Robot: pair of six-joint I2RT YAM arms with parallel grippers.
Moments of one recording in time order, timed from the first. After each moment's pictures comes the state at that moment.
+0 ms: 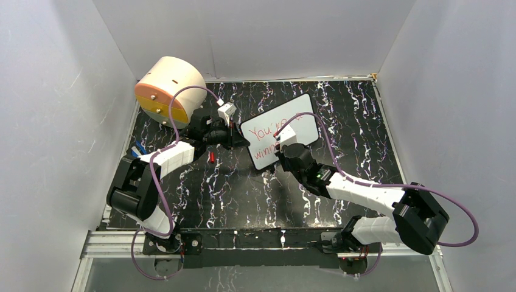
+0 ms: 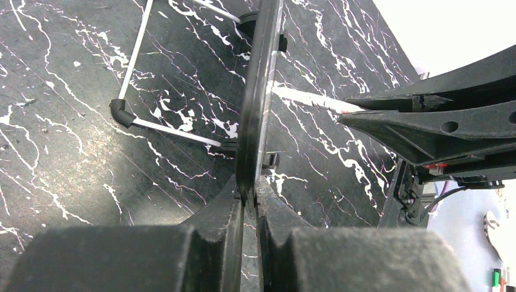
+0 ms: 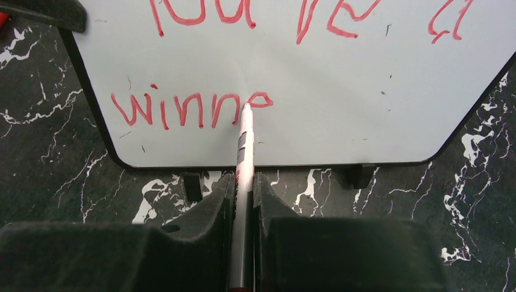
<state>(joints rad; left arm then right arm) -0.37 1.59 0.87 0.21 0.74 -0.27 0.90 1.24 0.65 0.10 0.43 0.06</state>
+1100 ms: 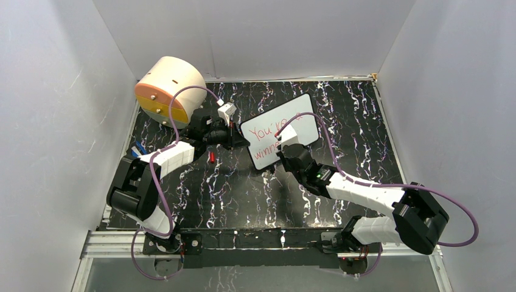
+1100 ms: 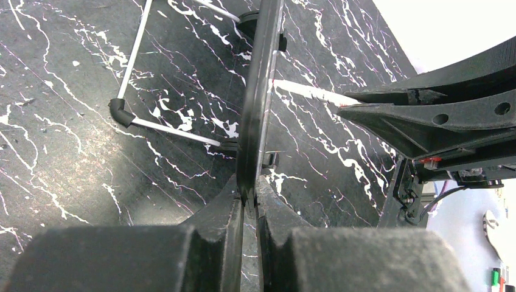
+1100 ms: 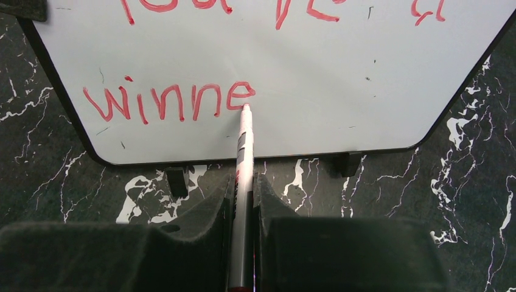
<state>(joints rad) -0.37 1.59 0.87 0.20 0.74 -0.27 0.90 1.24 0.65 0.06 0.47 0.07</state>
